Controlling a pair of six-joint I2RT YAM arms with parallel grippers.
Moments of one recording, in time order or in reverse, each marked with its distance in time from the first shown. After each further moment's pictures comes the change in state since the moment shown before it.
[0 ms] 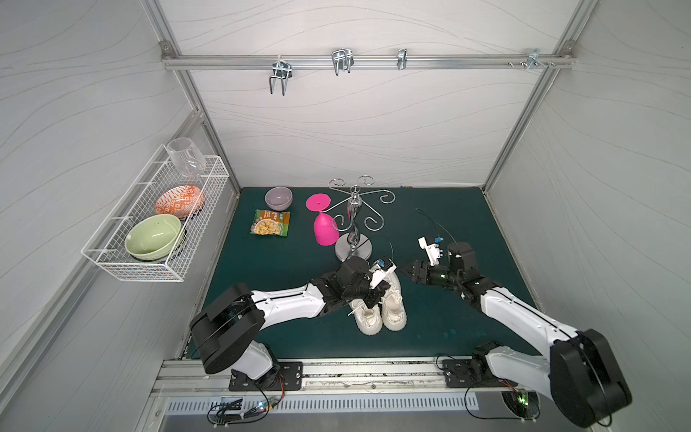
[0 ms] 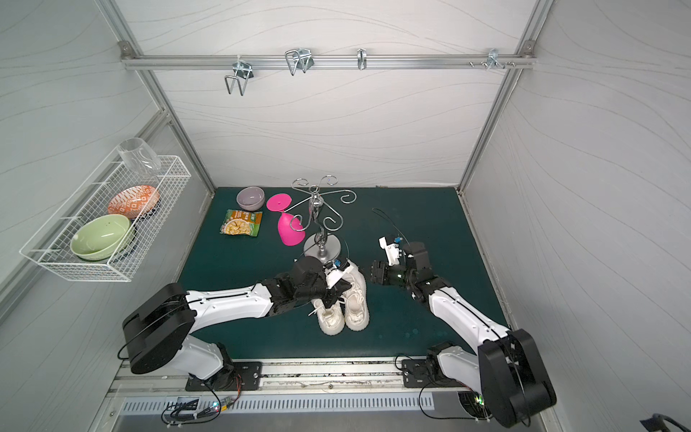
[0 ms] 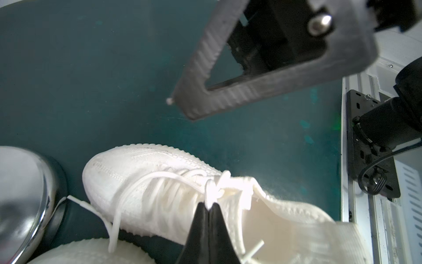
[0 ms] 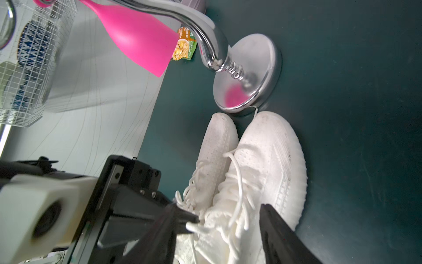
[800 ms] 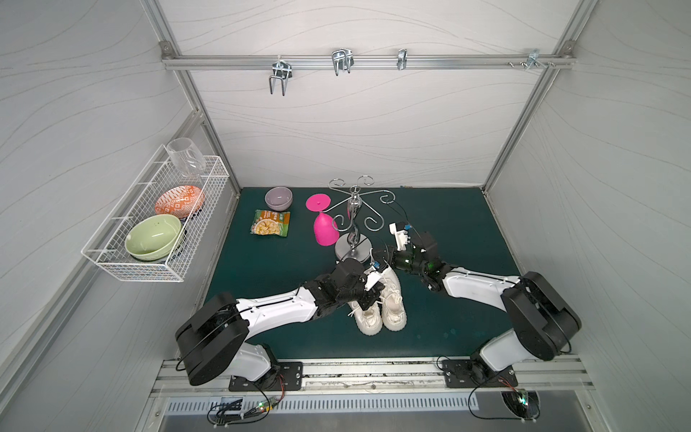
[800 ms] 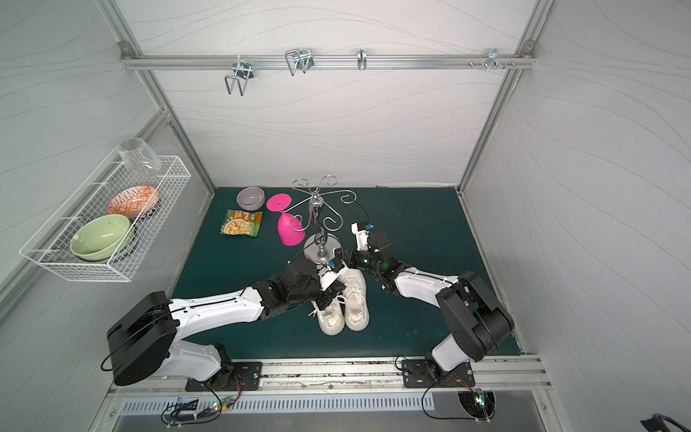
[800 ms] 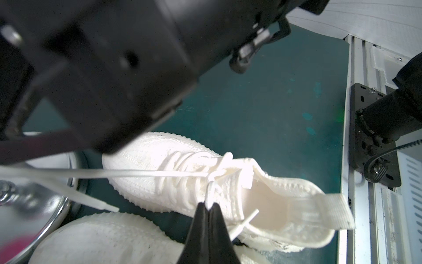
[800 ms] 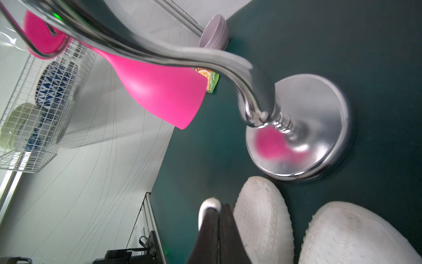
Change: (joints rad) left arm 0.000 -0.108 -0.042 -0.075 -0.037 0.019; right arm 0.275 0.435 0.214 0.426 0.256 0.244
